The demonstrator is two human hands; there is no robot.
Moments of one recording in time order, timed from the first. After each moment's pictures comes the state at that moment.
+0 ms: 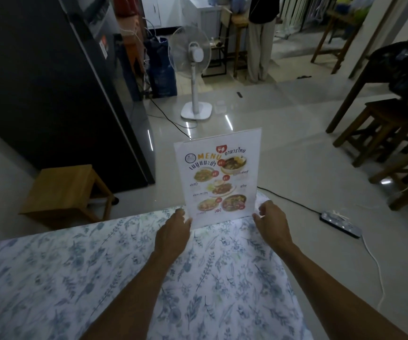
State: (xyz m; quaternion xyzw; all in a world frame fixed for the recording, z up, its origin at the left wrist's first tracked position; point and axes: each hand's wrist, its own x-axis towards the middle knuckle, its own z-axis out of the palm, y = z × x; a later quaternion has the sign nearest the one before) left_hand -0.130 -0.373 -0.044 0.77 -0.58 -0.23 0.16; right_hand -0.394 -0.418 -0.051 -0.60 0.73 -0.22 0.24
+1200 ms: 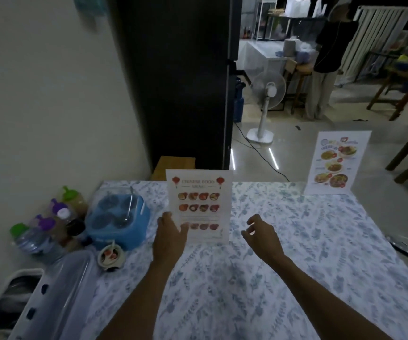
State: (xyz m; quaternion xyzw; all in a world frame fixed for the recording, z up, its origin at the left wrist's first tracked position) left_hand 0.245 0.065 0.074 0.82 -0.41 -0.20 0.35; right_hand 0.002 -0.031 0.044 -0.74 0.58 -0.20 0.28
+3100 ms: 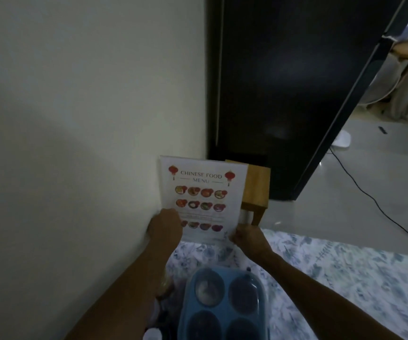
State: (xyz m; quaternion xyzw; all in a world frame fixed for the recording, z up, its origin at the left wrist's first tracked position) left_hand 0.727 -0.121 0.035 0.89 -0.43 -0.15 0.06; right_hand 0.512 -0.213 -0.011 -0.76 0.49 -0.07 0.41
